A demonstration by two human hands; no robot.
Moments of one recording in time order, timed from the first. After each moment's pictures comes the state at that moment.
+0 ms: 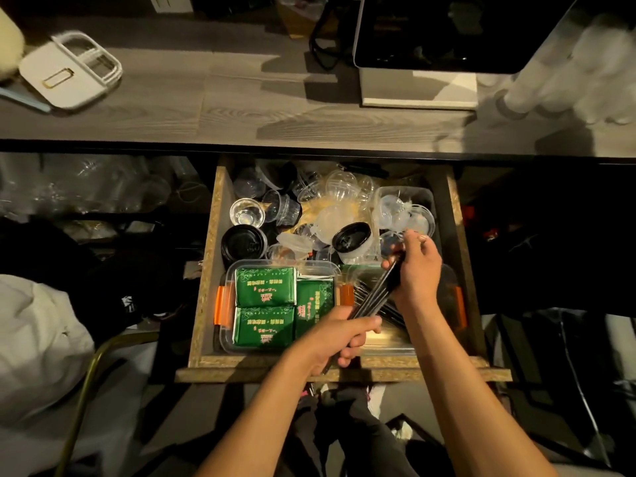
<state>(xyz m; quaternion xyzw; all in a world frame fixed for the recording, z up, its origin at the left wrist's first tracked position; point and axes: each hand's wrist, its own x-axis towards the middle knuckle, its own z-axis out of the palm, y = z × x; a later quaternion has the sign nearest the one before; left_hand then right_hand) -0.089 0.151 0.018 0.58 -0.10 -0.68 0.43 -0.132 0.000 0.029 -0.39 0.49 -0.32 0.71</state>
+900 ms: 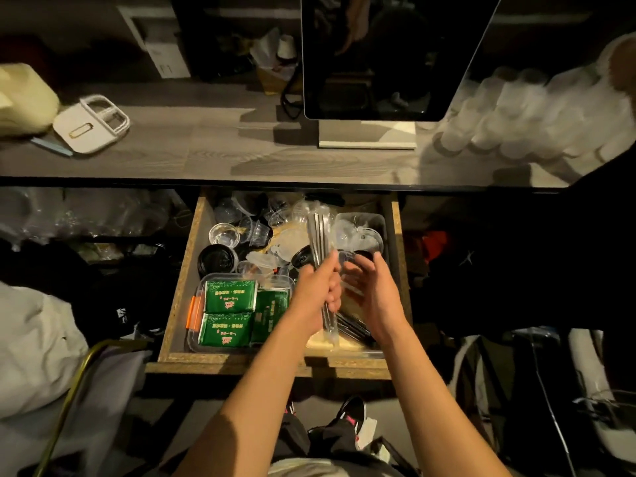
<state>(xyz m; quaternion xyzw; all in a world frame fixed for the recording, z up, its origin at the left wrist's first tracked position) -0.140 0.051 0.095 0.60 0.04 -0.47 0.64 -0.218 -0.028 0.092 -0.39 0.46 -0.11 0.79</state>
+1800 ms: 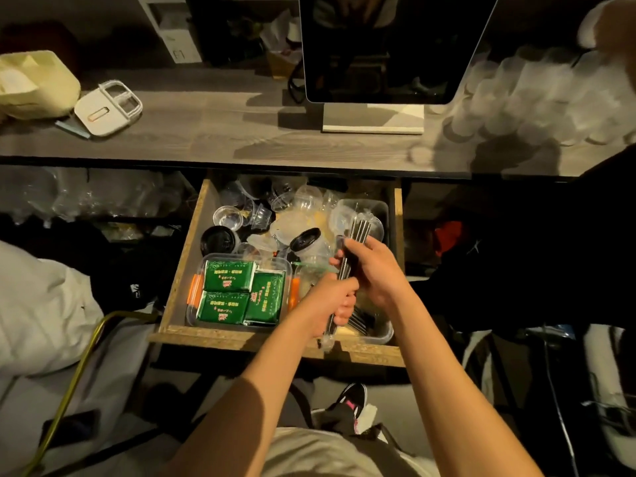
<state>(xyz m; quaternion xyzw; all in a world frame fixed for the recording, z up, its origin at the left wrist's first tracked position) -0.187 0.033 0.084 0.65 0.01 -0.57 0.50 -0.228 -0.069 0.104 -0.45 0.33 -0.05 0.83</state>
